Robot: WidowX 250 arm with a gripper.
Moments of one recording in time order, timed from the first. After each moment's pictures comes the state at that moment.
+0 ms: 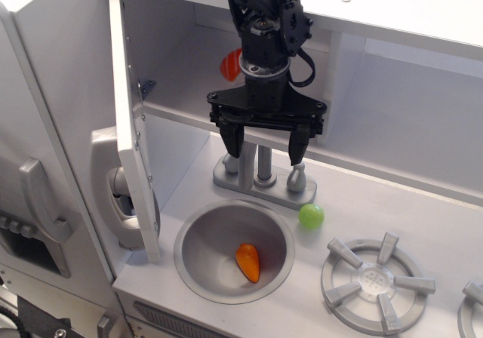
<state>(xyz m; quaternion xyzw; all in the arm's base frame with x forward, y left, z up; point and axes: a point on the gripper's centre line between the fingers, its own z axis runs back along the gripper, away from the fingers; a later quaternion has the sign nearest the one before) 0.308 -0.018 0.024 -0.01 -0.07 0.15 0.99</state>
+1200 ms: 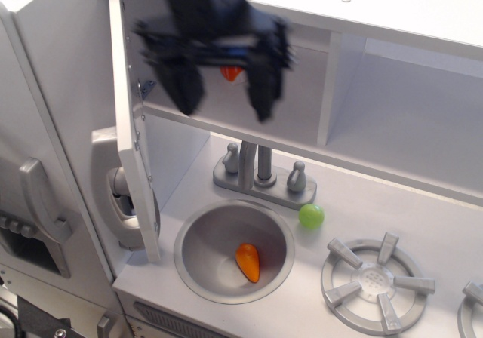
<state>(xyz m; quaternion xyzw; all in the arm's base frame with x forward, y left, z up) 0.224 -0.015 0.150 -0.11 -0.08 0.09 0.99</state>
